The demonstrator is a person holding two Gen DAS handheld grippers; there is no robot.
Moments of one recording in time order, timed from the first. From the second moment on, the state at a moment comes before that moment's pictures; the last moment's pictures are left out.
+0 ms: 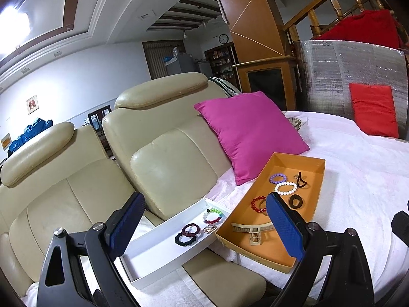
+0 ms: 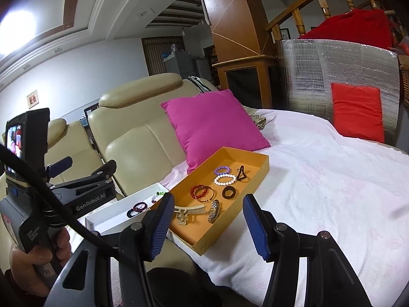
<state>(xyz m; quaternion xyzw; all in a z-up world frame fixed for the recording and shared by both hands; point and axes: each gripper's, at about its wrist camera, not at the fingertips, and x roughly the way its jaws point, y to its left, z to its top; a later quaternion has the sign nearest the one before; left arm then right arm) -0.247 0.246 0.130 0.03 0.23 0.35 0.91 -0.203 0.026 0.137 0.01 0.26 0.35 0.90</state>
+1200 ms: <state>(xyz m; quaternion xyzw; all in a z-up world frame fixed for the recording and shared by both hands) -0.260 0.267 0.124 0.00 0.23 0.35 0.91 -0.210 0.047 0.138 0.00 0.26 0.35 0.90</state>
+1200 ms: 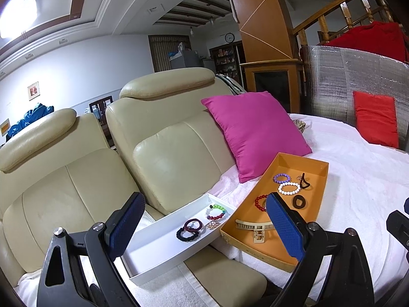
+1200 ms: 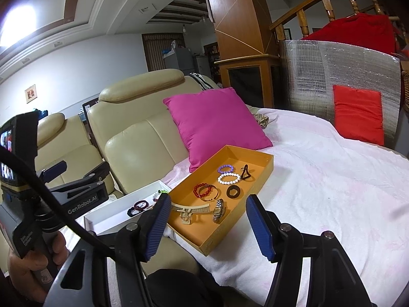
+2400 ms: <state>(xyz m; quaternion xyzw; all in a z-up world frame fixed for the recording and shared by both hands) -0.256 0.289 0.107 -0.01 0.25 0.35 0.90 -0.204 0.069 0.131 -0.01 0.27 0.34 0.90</state>
